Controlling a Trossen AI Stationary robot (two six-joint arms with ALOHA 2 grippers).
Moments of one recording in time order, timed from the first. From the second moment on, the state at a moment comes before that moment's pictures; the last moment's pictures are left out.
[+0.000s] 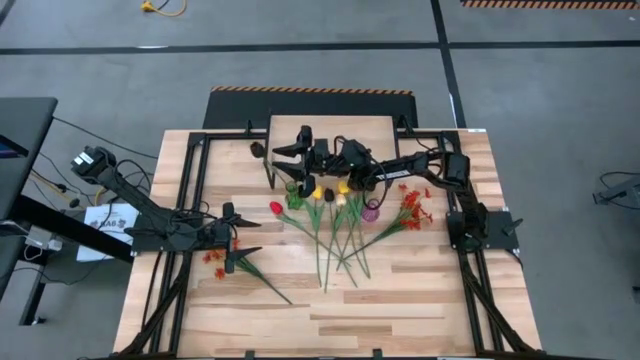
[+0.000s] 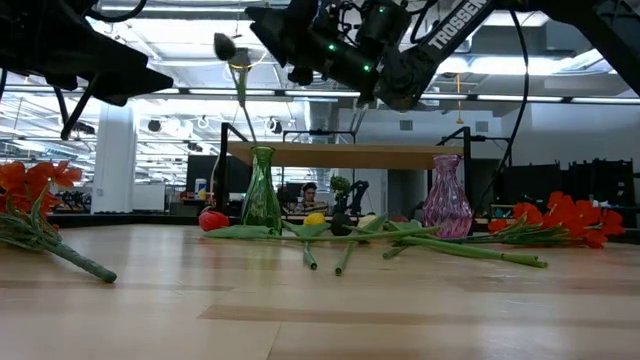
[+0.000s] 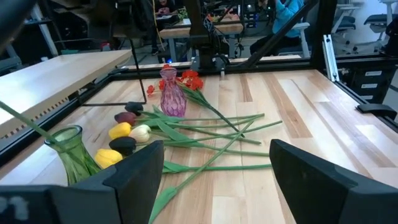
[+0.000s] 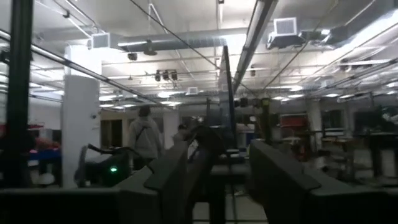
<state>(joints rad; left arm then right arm) -0.62 0.77 0.14 0.48 -0.71 -0.05 -0.24 2.10 1.33 1.25 -0.35 0.16</state>
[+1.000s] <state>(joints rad) -0.62 0.77 0.14 0.55 -0.58 0.05 -0.11 2.00 1.37 0.56 -0.84 0.34</state>
